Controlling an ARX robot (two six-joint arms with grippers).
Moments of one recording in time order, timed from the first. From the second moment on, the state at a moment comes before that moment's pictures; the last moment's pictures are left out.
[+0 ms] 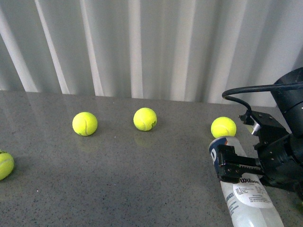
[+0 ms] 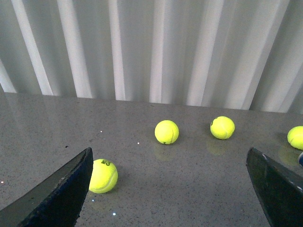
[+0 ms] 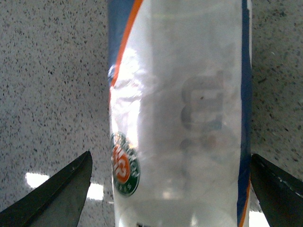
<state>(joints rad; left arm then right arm) 0.00 0.00 0.02 0.00 0.00 0.00 0.19 2.01 0.97 -0.03 -0.11 0.26</state>
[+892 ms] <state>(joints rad) 0.00 0.00 0.02 0.00 0.00 0.00 0.41 2.08 1.14 0.08 -0.26 -0.94</state>
